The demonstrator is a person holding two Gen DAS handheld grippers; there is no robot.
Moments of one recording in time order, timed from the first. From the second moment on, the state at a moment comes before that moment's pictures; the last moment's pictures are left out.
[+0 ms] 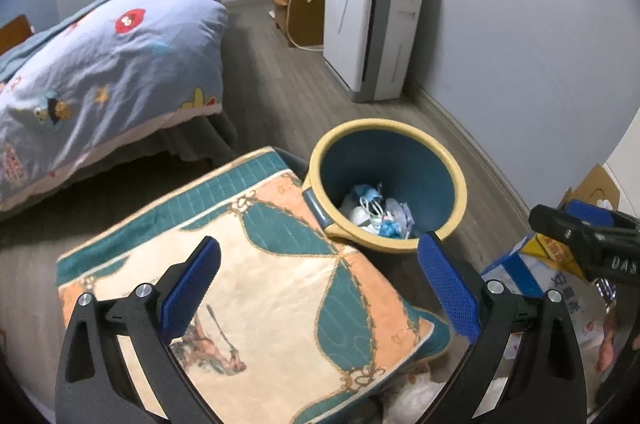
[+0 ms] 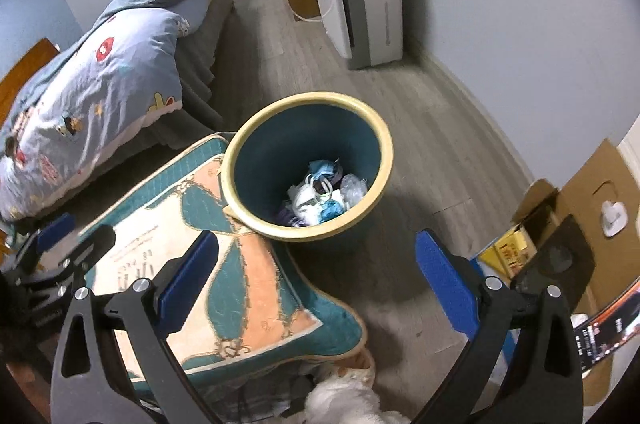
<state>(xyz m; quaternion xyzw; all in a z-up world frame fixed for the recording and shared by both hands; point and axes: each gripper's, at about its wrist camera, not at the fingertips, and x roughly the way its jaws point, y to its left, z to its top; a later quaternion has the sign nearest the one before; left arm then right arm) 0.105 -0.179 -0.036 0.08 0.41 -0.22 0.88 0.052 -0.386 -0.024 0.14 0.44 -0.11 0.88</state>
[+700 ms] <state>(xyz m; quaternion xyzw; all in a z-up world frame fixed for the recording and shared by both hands) 0.096 -0.196 -0.041 0.16 0.37 -0.21 0.89 0.053 -0.384 -0.030 0.13 0.45 -0.16 0.87</state>
